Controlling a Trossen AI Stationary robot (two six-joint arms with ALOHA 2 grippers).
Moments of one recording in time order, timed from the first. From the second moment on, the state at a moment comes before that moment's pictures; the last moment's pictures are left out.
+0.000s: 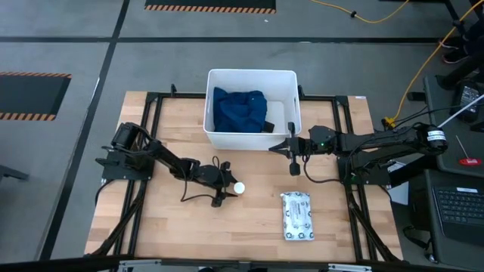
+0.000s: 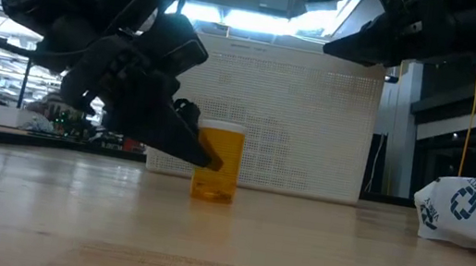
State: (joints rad) left arm -0.21 1.84 0.59 0.74 -0.03 -0.09; right arm -0.05 1.10 0.52 0.32 -0.04 -0.21
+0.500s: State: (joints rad) left arm -0.19 1.84 0.59 0.77 -0.03 -0.09; right arm -0.05 1.10 0.52 0.33 -0.04 -0.21
